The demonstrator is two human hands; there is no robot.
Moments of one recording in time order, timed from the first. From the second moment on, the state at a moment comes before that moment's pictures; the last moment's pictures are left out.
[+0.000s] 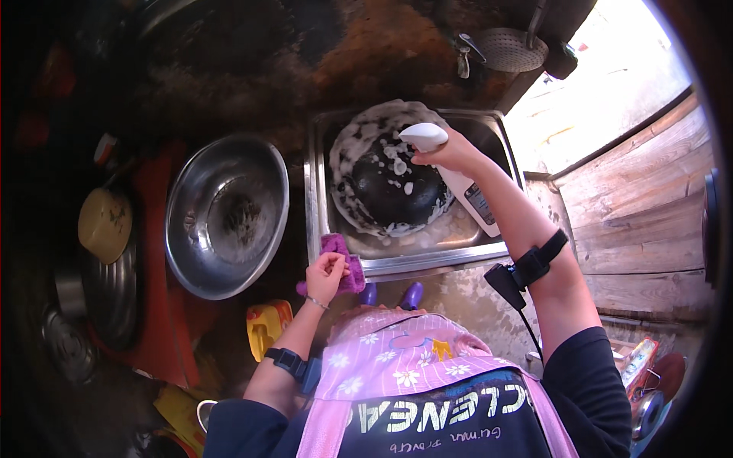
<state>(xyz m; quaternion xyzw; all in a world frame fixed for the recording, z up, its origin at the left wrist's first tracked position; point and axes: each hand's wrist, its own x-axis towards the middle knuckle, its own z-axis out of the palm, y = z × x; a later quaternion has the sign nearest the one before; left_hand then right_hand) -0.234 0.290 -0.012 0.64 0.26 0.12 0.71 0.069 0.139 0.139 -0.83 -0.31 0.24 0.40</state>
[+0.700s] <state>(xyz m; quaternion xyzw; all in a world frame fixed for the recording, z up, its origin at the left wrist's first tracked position) -0.233 0.289 -0.007 0.64 0.26 0.11 0.72 0.064 0.038 0.102 -0.86 -0.17 0.31 0.37</state>
